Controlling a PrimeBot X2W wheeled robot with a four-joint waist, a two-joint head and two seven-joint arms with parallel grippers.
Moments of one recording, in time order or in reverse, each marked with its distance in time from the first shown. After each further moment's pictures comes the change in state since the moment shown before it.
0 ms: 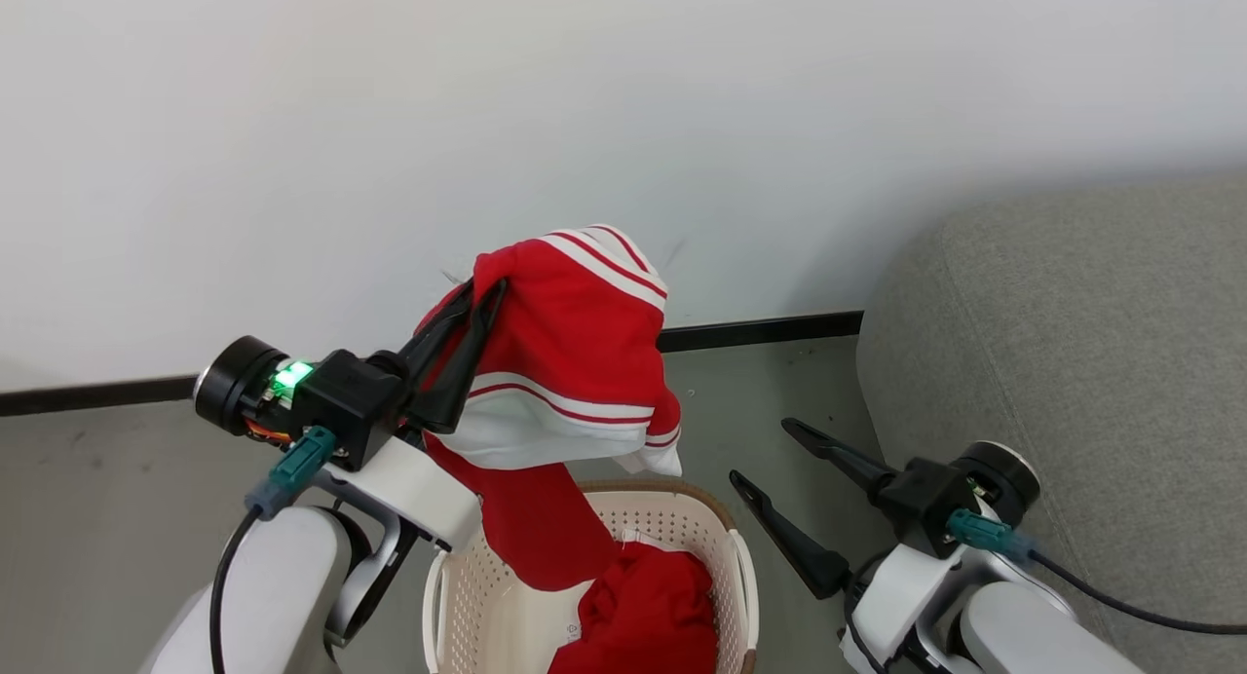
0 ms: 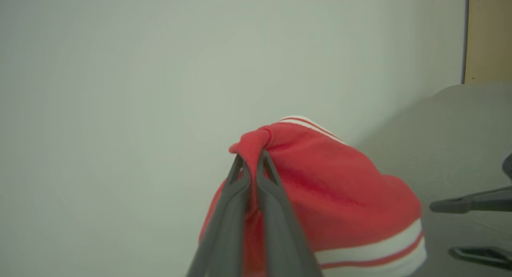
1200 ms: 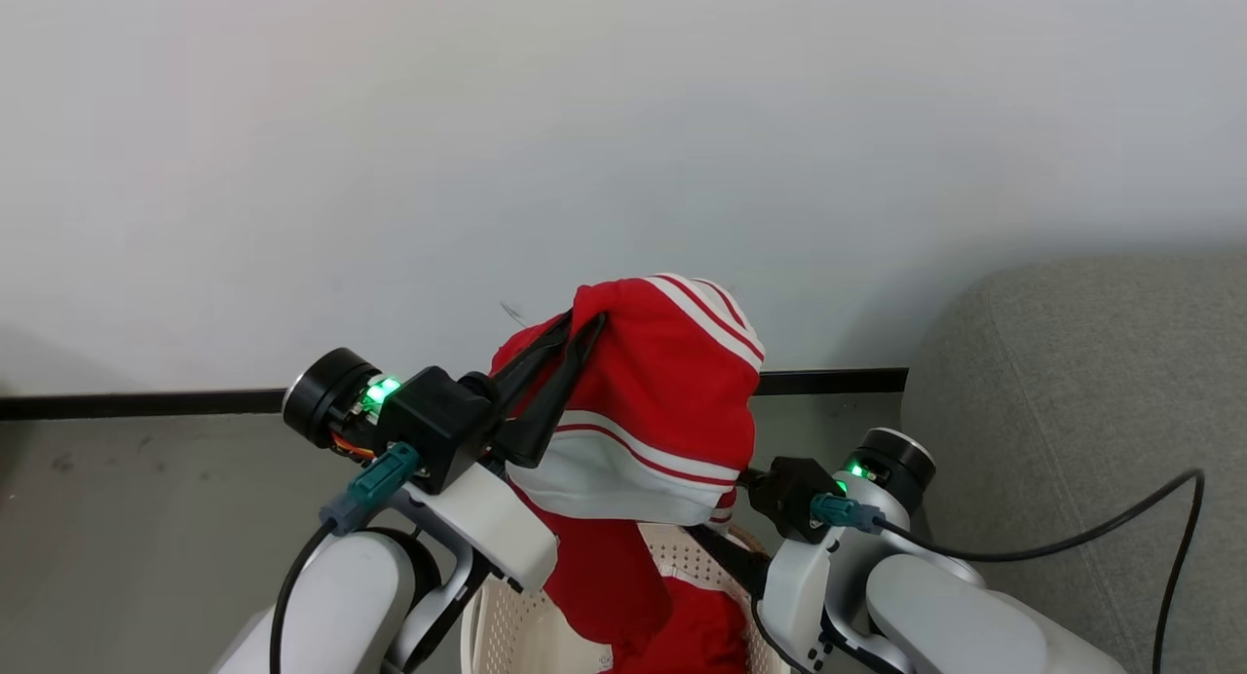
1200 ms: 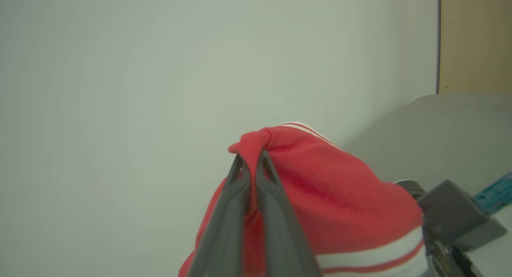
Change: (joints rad) left arm 0.020 -0.049 -0.079 -0.128 -0.034 -0.009 0.122; right arm -0.249 0.102 0.327 0.327 0.059 0.000 0.007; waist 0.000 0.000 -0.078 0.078
